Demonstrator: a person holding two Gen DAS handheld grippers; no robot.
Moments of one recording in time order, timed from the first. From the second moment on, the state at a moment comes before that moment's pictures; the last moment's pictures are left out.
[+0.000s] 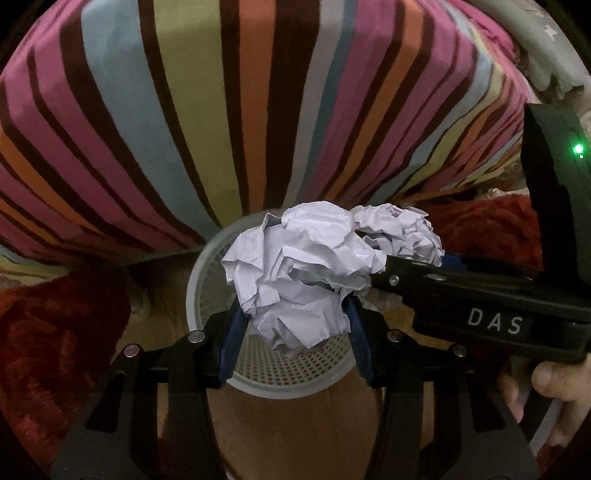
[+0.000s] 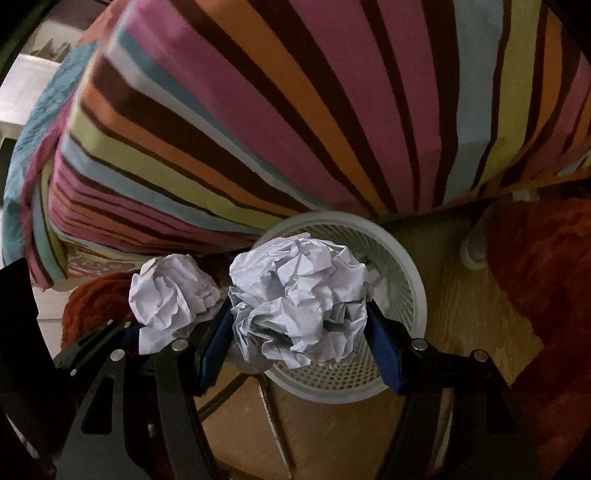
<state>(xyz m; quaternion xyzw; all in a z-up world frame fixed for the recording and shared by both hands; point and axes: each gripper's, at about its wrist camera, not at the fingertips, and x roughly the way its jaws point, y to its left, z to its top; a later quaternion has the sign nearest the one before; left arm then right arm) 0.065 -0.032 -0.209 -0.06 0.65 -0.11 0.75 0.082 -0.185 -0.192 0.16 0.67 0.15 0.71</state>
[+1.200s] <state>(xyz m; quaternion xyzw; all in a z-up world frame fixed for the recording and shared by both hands) 0.077 -0.025 -0.320 -0.10 0.78 -0.03 0.62 0.087 -0.178 -0.284 0.19 0.77 0.06 0.61</state>
